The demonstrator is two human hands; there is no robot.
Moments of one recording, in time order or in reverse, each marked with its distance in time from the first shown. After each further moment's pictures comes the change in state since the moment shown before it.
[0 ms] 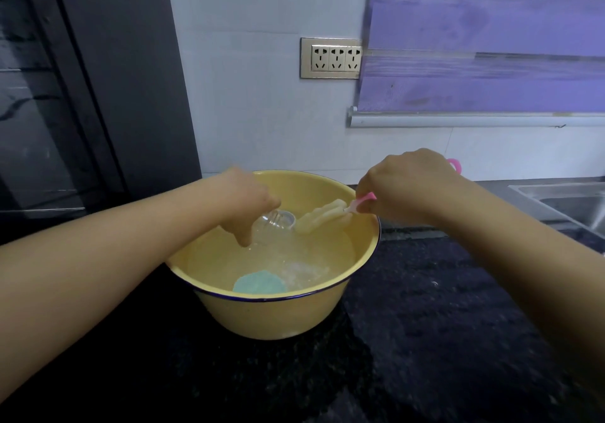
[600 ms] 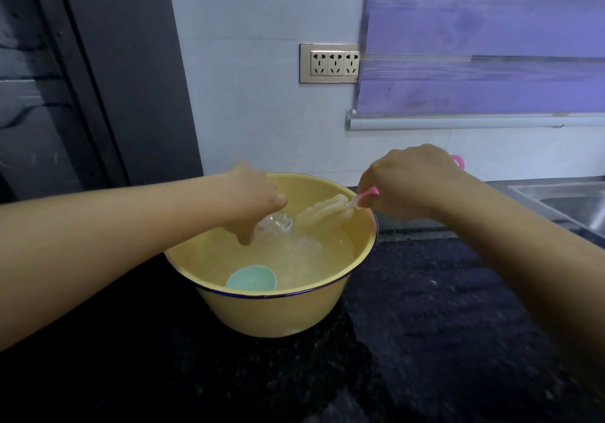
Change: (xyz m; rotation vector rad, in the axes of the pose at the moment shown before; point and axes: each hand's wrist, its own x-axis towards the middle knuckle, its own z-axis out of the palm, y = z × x) left_hand -0.013 0.005 -0.016 0.156 0.062 0.012; right_hand -0.006 0.004 -0.010 0.027 -0.001 0.041
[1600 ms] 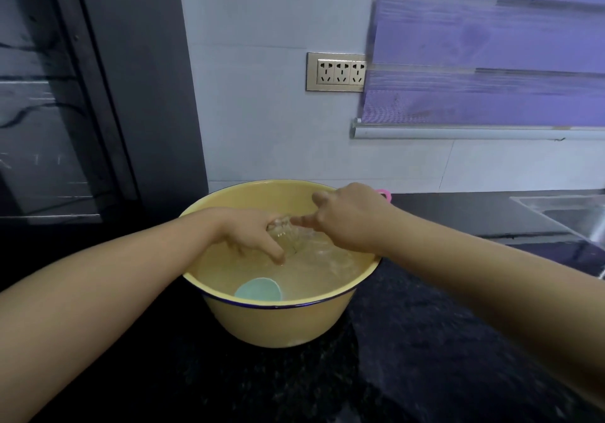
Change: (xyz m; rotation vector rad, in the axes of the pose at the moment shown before) left_hand 0.019 0.005 0.055 -1.395 -0.184 0.026; right_hand 0.031 -0.062 0.017 -0.109 -0.040 -0.325
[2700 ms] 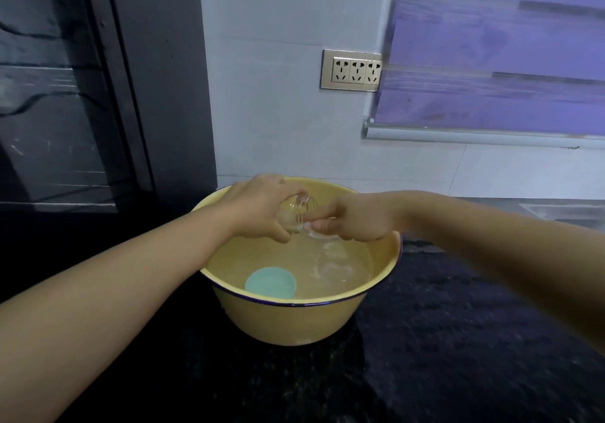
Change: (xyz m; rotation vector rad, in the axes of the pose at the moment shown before) left_hand -0.005 -0.002 -0.005 0.465 0.564 0.125; right_hand 0.013 0.014 0.005 0.947 -0.367 0.021
